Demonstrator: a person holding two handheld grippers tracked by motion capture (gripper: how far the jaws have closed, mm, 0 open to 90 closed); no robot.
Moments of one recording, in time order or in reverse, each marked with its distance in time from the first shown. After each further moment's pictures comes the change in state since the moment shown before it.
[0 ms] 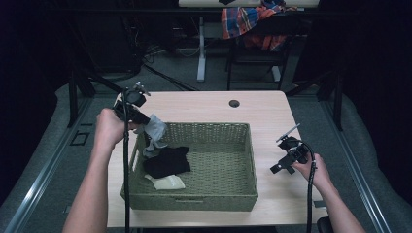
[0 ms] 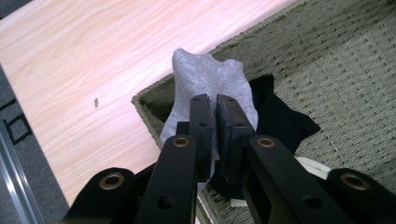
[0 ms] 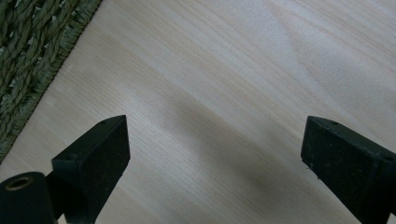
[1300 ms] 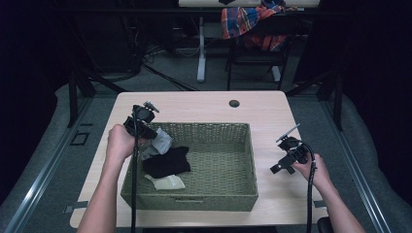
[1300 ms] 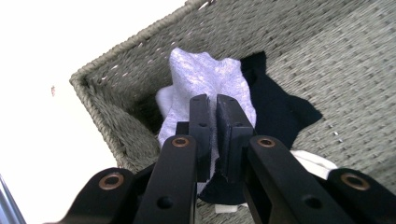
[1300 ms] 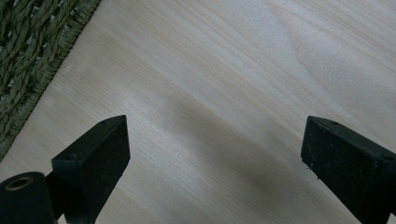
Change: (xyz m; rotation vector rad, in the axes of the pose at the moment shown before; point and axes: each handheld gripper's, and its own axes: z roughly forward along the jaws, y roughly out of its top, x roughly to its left) left arm -0.021 -0.022 0.047 0.030 -0.038 0.011; right arm 0.001 -0.001 0.001 -0.014 0.005 0.012
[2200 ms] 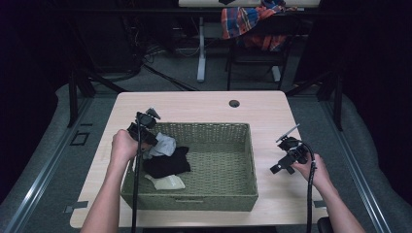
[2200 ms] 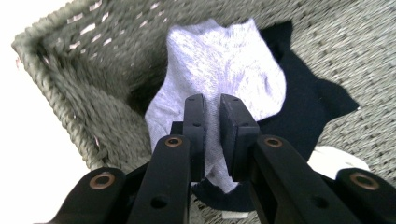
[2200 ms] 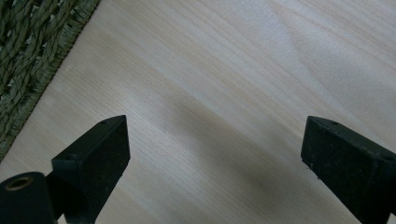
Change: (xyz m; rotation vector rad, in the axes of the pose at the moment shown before) left arm 0.013 -0.008 0.046 0.126 -0.019 -0.036; right arm 0.000 0.001 0.000 0.008 0.006 -0.001
